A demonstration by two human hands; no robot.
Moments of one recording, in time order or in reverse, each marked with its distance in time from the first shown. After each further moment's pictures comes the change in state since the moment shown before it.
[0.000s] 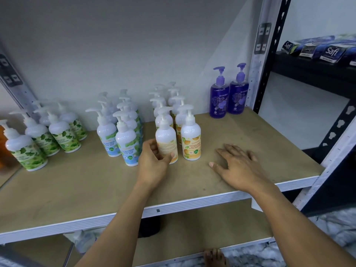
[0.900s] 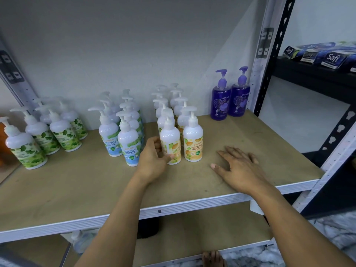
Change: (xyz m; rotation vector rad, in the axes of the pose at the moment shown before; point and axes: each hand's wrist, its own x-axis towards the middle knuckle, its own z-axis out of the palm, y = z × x) left_hand 0.016 0.004 -0.010 0.027 -0.149 -0.019; right_hand -0.002 0.000 0.000 -0.002 0.022 0.006
